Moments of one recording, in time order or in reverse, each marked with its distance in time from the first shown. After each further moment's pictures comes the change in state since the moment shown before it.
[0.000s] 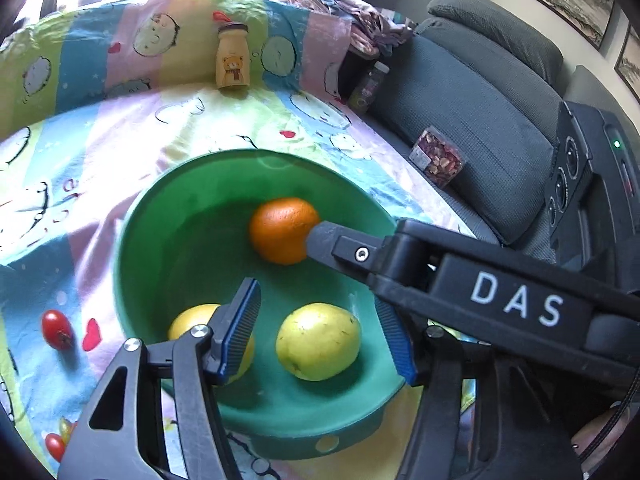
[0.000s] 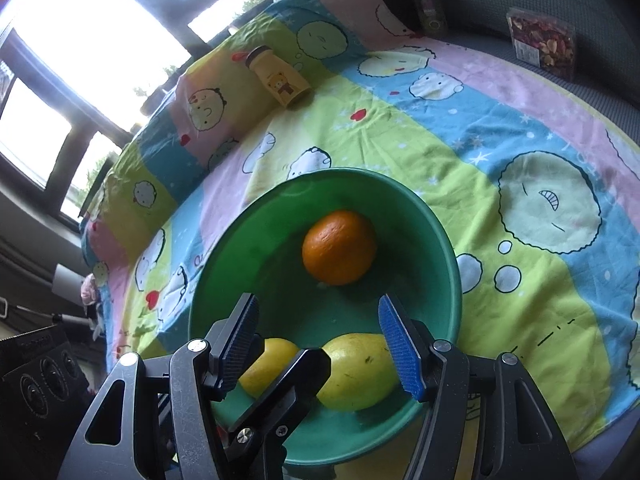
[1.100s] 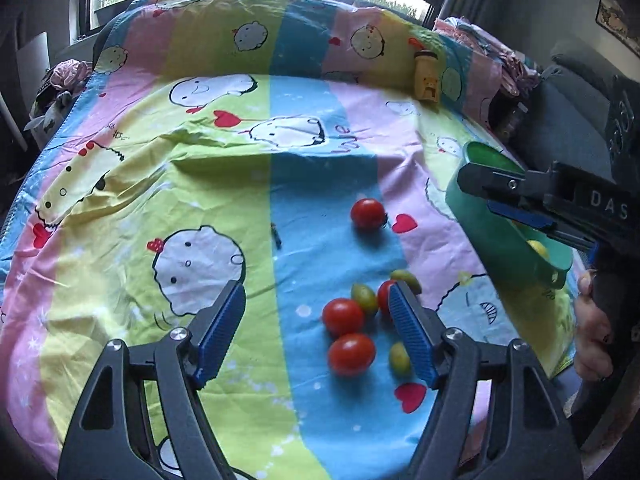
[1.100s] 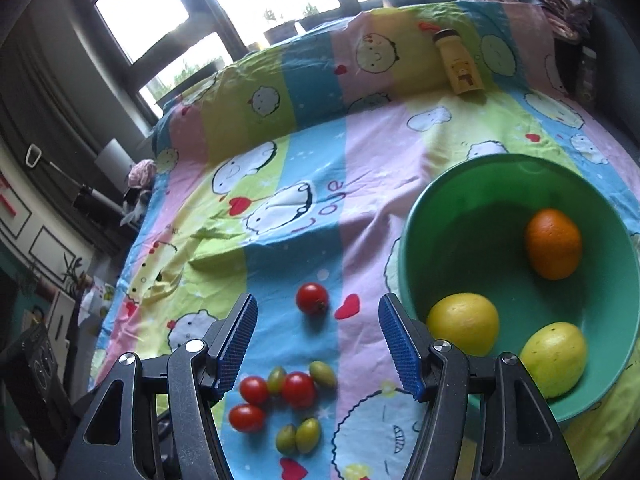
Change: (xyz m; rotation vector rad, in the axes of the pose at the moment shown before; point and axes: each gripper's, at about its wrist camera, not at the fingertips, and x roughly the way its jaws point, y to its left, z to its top) left arm -0.138 0.145 -0.104 -0.201 -0.045 0.414; right arm 0.031 0.138 -0.078 -0.441 0.082 0.141
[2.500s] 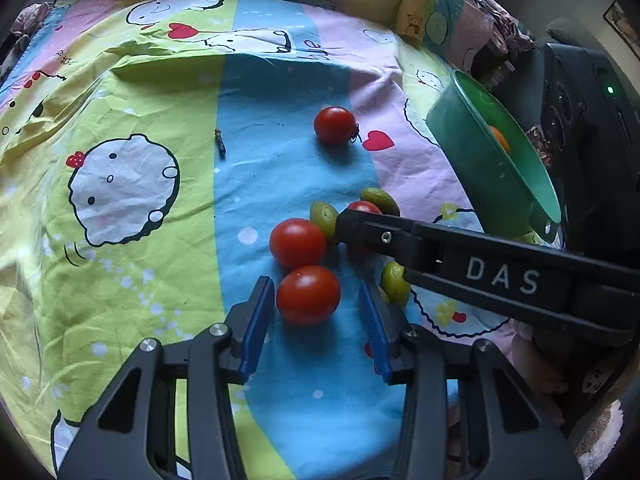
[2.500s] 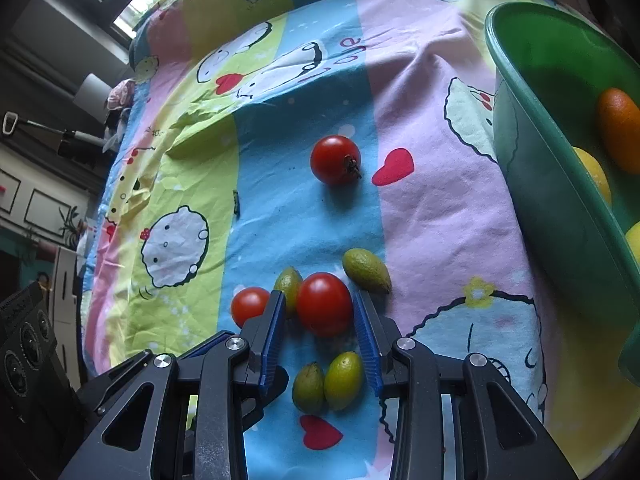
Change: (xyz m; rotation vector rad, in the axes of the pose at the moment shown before) left arm 0.032 -0.010 -0.021 -0.042 0.231 -0.165; right arm 0.068 0.012 -0.048 0.047 0.338 0.000
